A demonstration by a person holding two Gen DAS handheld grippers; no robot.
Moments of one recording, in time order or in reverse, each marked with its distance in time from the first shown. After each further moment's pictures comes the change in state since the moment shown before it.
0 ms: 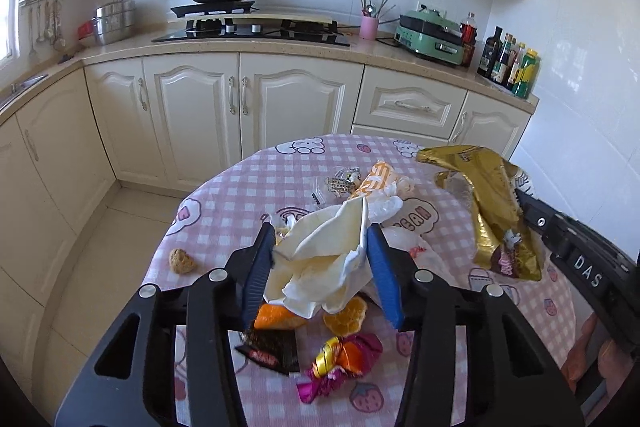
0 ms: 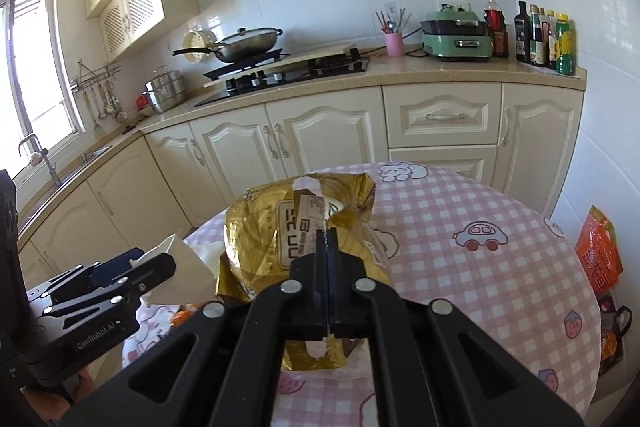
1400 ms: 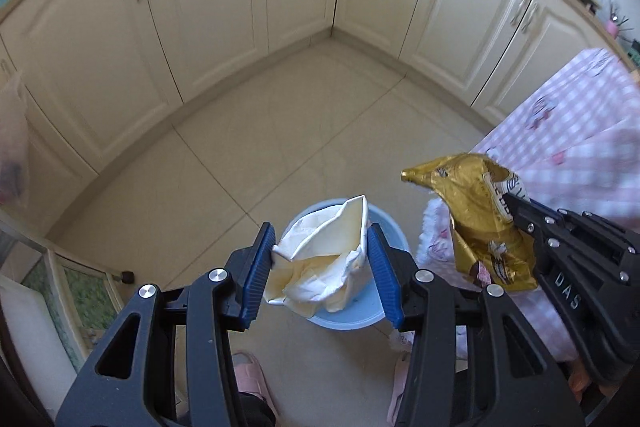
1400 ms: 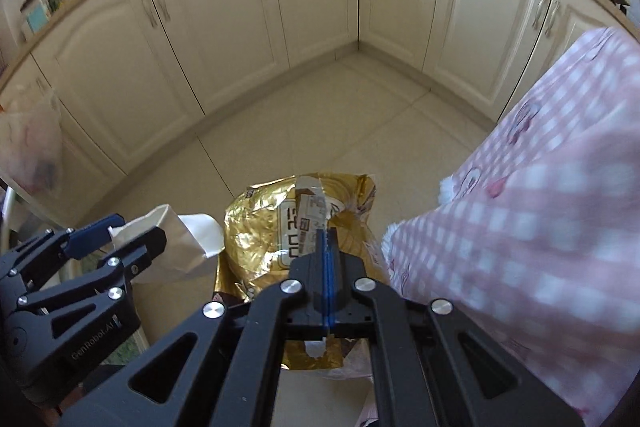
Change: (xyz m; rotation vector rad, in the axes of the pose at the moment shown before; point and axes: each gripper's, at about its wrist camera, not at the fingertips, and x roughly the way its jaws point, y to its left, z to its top) left arm -0.027 0.325 -0.262 -0.496 0.306 0.519; right arm 0.142 0.378 -0.300 -0.555 0.532 0.336
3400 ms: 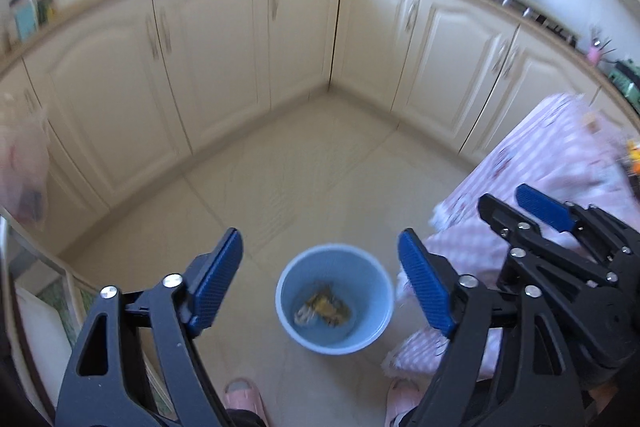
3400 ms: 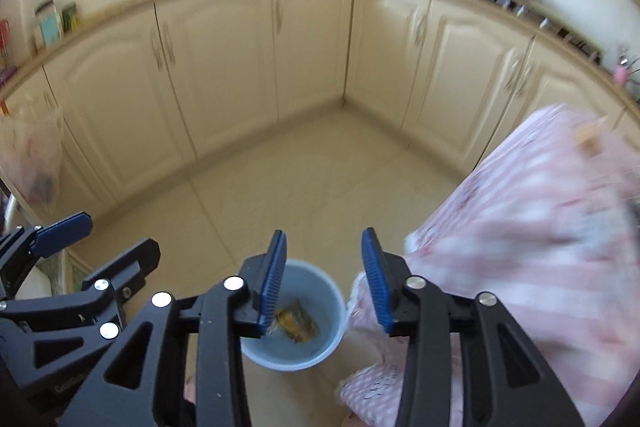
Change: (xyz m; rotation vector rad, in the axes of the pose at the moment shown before) left arm -0.111 -0.004 0.006 0.005 -0.237 -0.006; right arm -0.119 0.007 0.021 -0.038 -0.225 -0.075
